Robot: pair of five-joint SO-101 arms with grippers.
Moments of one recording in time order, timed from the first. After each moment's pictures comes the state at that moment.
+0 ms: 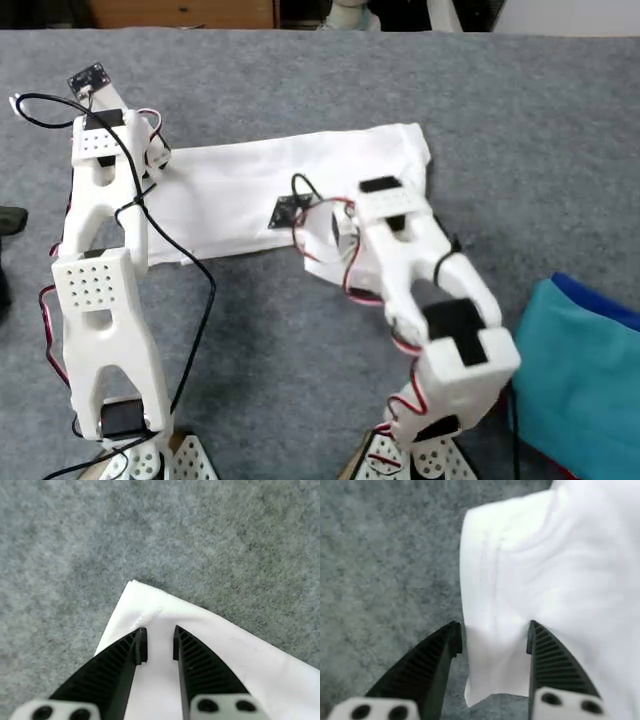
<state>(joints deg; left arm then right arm) -13.1 49.8 -39.6 65.7 15.0 -16.0 15.3 21.9 71.2 54.5</state>
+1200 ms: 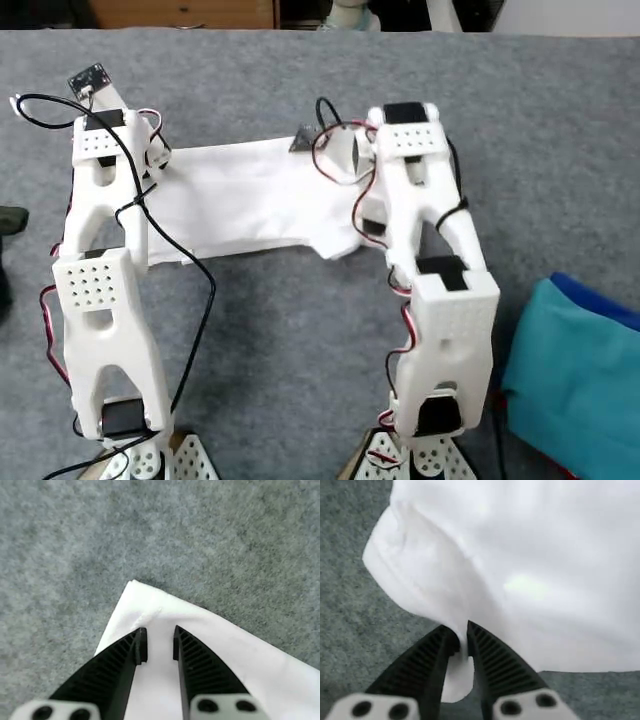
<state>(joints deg) -13.1 49.8 -39.6 65.7 15.0 -9.8 34.8 -24.8 93.8 54.1</state>
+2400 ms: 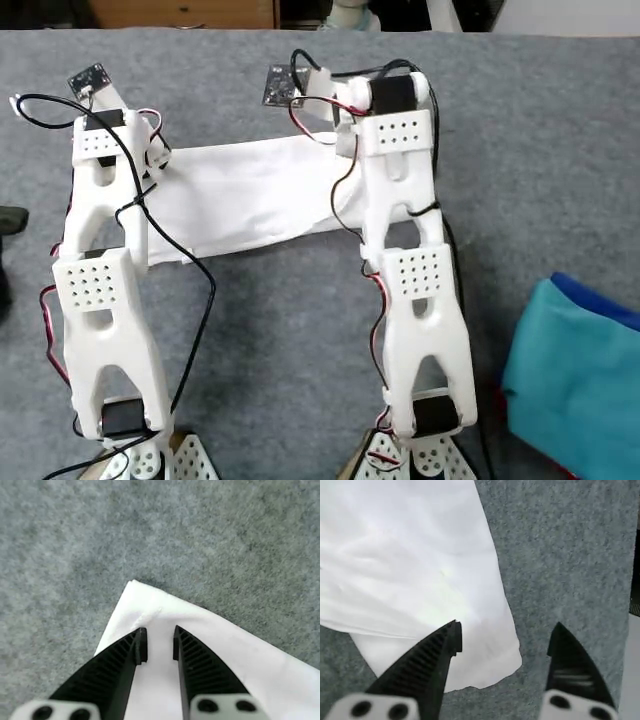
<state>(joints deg) -13.1 49.8 -39.6 65.7 15.0 -13.4 62.5 -90.7 101.2 59.6</state>
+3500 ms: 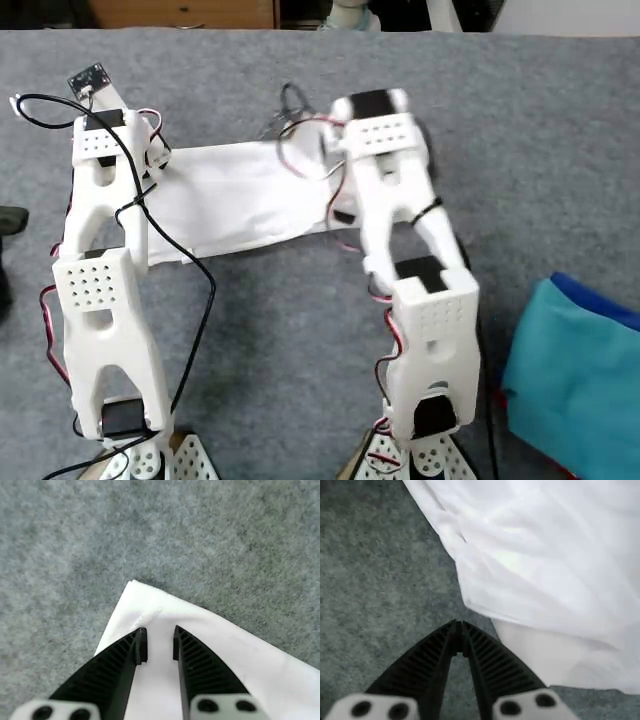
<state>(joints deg) -13.1 49.8 -39.6 65.7 15.0 -18.2 34.2 -28.6 94.6 47.9</state>
